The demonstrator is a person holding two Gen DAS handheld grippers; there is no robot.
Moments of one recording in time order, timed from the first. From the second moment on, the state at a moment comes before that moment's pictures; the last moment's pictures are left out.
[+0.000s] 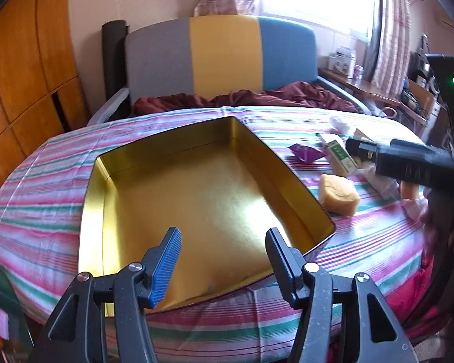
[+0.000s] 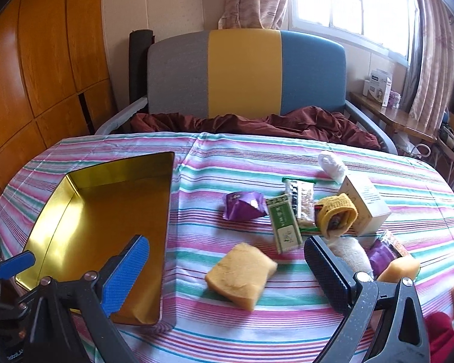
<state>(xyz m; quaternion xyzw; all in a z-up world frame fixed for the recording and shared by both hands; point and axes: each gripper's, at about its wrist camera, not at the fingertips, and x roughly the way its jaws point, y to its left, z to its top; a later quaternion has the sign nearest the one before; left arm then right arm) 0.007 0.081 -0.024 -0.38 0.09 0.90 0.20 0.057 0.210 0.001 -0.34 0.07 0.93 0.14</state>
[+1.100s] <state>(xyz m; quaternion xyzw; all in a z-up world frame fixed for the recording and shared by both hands) -0.049 0.289 -0.080 -0.47 0.24 0.76 0.38 0.128 0.431 -0.024 -0.30 0.37 0.84 0.26</state>
